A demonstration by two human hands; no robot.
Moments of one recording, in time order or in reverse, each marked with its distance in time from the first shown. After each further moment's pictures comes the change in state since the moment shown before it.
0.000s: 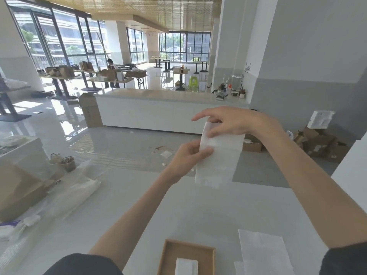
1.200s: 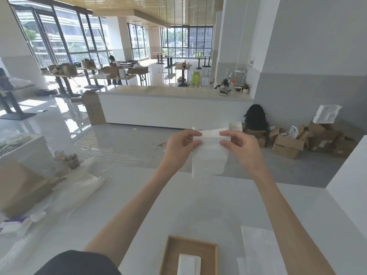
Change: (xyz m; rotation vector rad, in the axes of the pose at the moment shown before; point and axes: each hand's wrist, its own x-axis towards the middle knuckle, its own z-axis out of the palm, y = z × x) left_hand 0.009 0.003 -0.015 0.343 0.335 0.038; right_hand -0.014 0.075 0.121 0.828 0.777 0.005
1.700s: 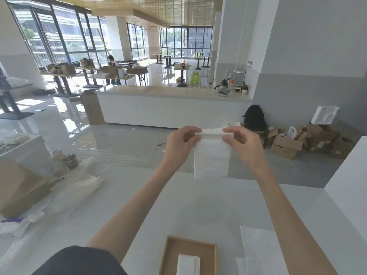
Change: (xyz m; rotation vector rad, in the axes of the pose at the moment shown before) left_hand 0.009 0.006 0.002 0.071 0.071 0.047; right_hand 0.004 -0.006 -0.005 -0.104 0.064 -0.041
